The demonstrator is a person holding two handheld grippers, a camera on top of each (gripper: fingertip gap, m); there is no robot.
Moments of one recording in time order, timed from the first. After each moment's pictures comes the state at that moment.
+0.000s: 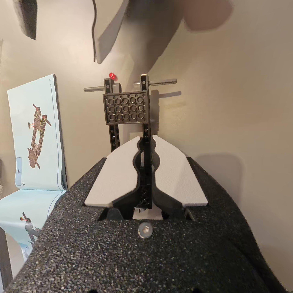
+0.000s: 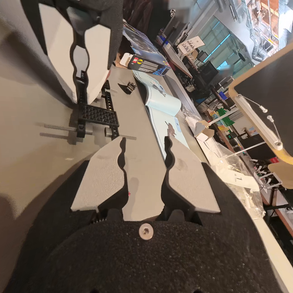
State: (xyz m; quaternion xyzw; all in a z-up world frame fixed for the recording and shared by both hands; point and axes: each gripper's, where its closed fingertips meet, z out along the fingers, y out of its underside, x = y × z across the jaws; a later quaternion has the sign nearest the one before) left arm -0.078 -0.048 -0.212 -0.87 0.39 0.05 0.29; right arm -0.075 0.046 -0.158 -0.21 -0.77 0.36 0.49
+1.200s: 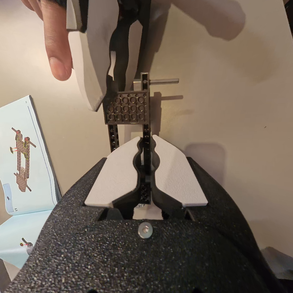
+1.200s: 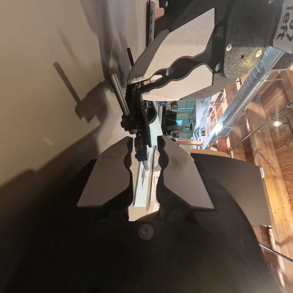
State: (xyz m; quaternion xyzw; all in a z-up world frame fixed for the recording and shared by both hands) left arm -0.057 -0.058 -0.203 -0.86 0.45 -0.01 0.25; right arm -0.062 -0.007 -0.182 0.12 -0.76 0.15 0.62
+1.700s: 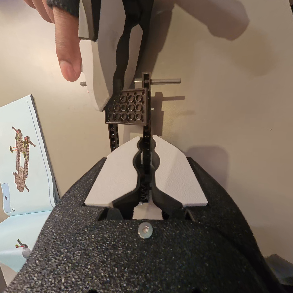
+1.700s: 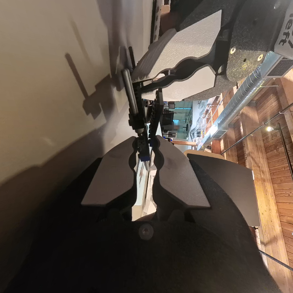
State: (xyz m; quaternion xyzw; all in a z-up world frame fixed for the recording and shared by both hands) left arm -0.057 -0.056 -0.207 -0.86 0.44 -0.01 0.26; right arm -0.063 -0.006 -0.187 0.14 -0.76 0.13 0.63
